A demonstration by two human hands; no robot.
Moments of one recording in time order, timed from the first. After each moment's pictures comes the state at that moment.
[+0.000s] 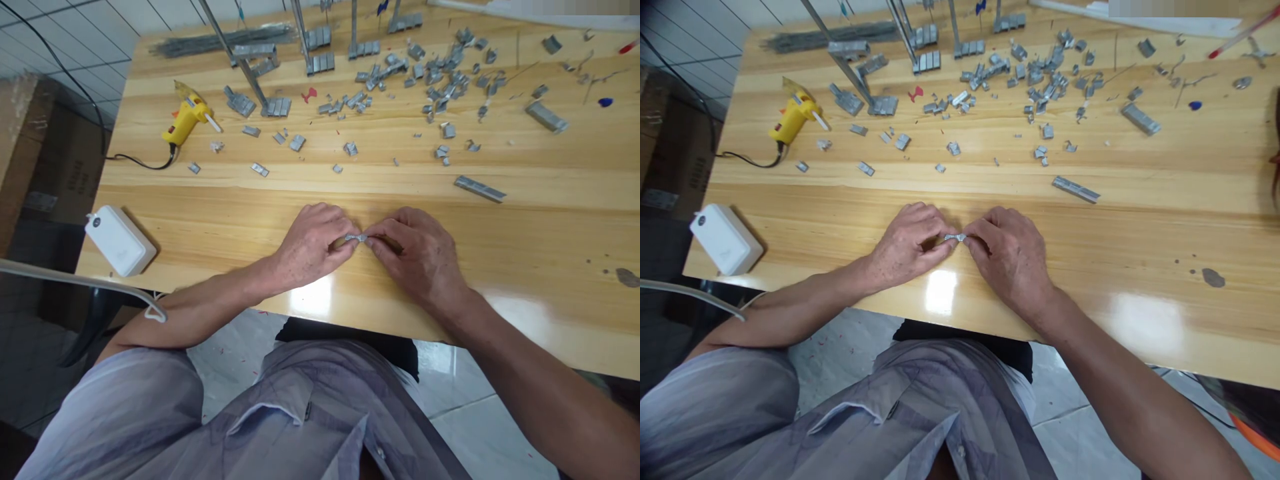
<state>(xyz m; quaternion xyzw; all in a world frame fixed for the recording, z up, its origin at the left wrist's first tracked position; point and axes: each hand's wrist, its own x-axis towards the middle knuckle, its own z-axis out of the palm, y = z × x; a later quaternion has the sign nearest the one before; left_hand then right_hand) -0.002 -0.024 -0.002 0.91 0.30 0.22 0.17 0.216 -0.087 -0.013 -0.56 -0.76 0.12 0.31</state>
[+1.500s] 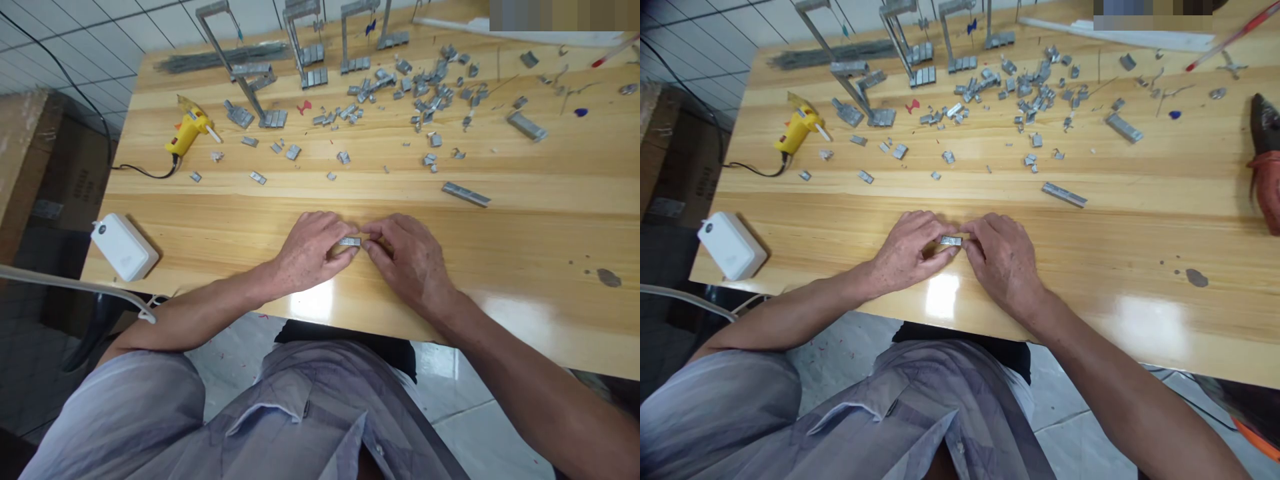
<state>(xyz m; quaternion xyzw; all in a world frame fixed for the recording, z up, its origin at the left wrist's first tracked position) 0.003 -0.031 0.003 0.92 0.31 0.20 0.15 0.217 -0.089 -0.018 -0.56 -0.75 0.13 0.32</state>
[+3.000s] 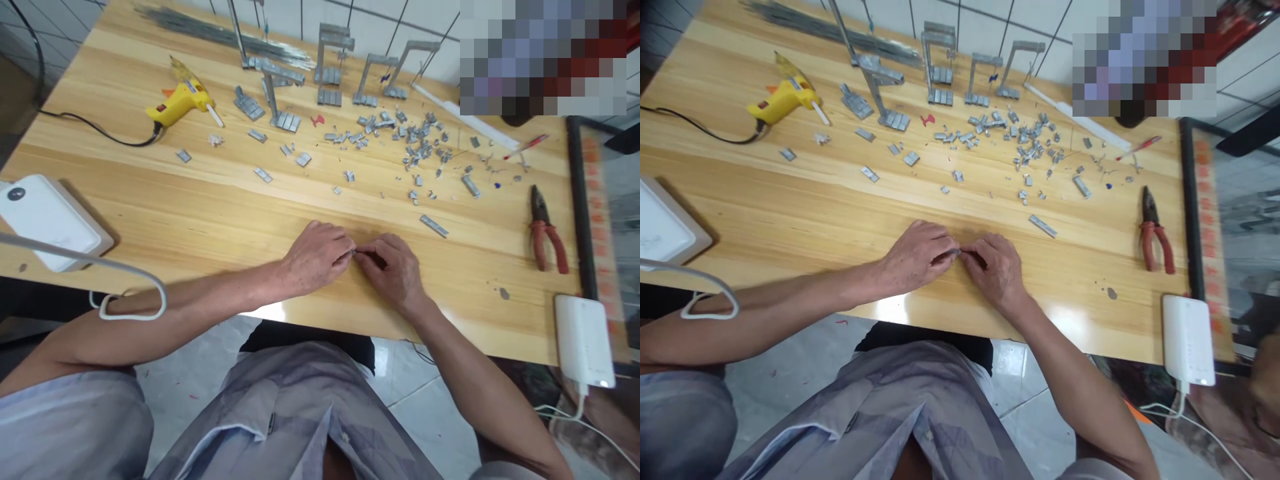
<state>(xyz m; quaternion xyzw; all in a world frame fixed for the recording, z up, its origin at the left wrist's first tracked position) 0.007 -0.025 -0.011 0.92 0.30 0.18 0.16 0.219 -0.084 -0.010 -0.55 -0.78 0.12 0.28</state>
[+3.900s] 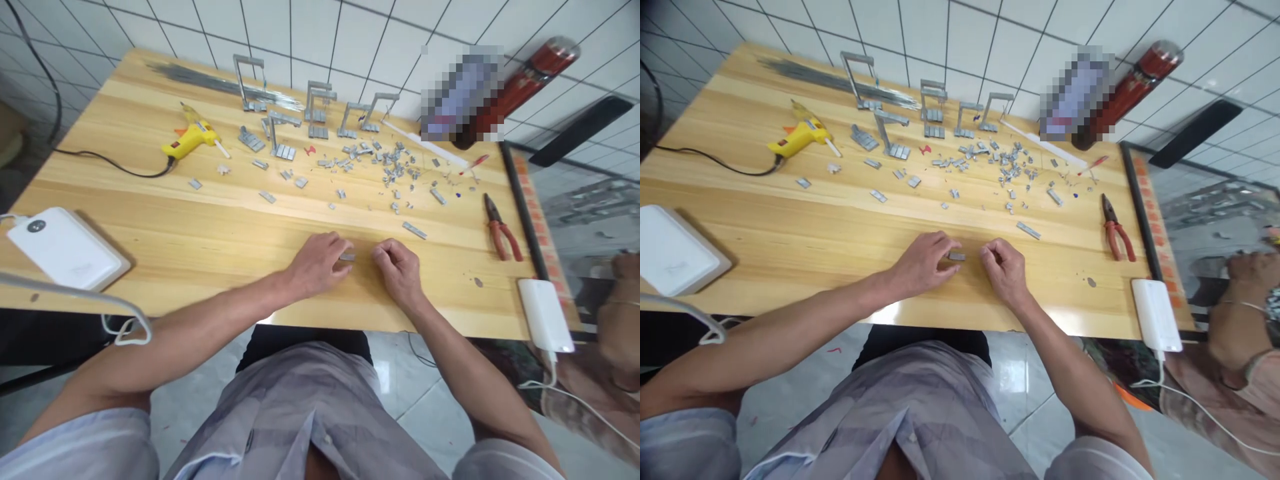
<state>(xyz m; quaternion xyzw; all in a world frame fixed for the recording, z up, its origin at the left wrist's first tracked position) 0.004 -0.027 -0.011 0.90 0.31 0.19 0.23 0.218 -0.094 0.002 -0.64 -0.61 0.23 0.41</state>
